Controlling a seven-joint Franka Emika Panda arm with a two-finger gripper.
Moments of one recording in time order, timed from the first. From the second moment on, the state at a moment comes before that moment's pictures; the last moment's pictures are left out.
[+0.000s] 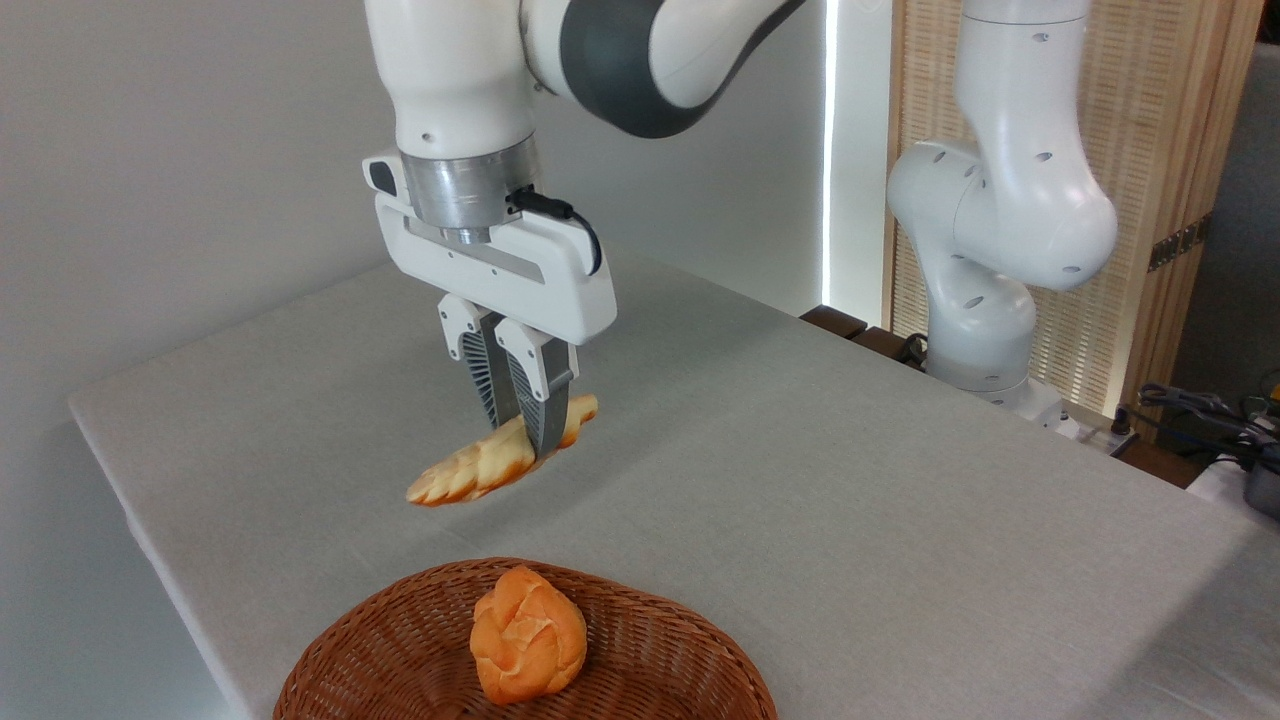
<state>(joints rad) -0.17 -0.05 0.12 -1.89 -0.04 1.89 0.54</state>
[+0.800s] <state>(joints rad) -0.16 -0.02 0.23 -1.87 -0.04 2.15 0.55</state>
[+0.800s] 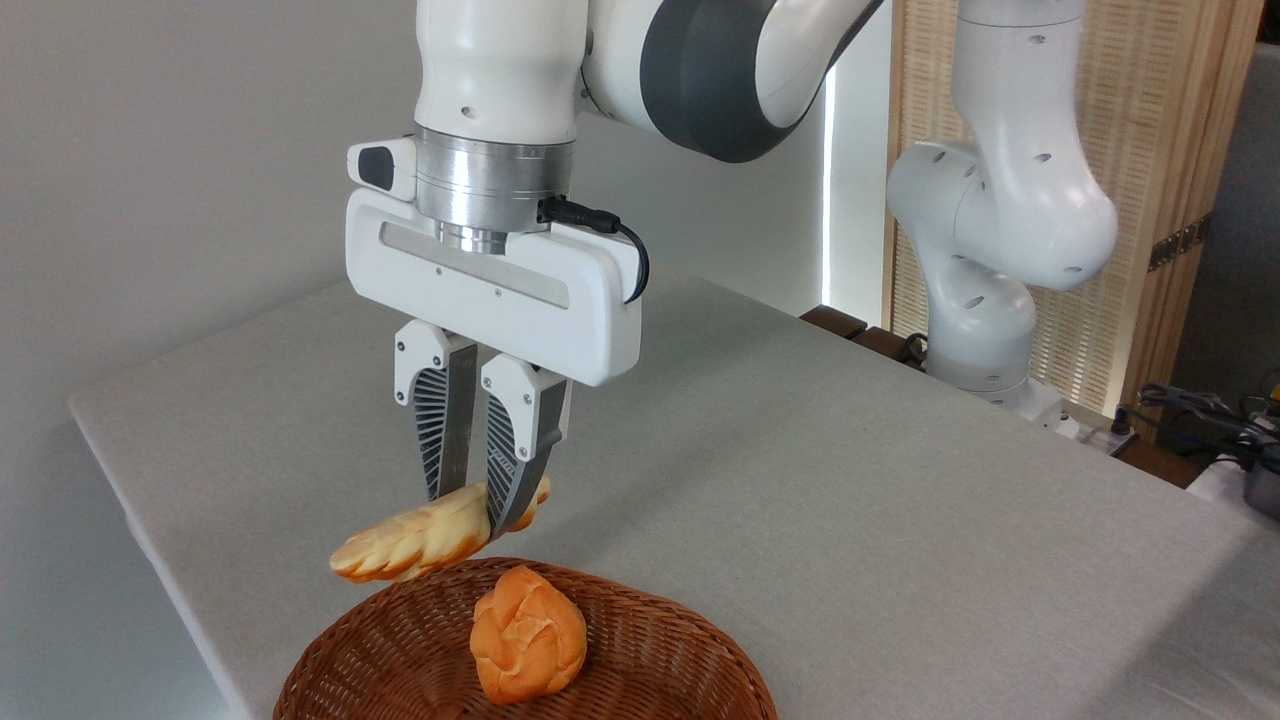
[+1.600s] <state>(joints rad) -0.17 -0.02 0.23 -1.86 -0.04 2.16 0.55</state>
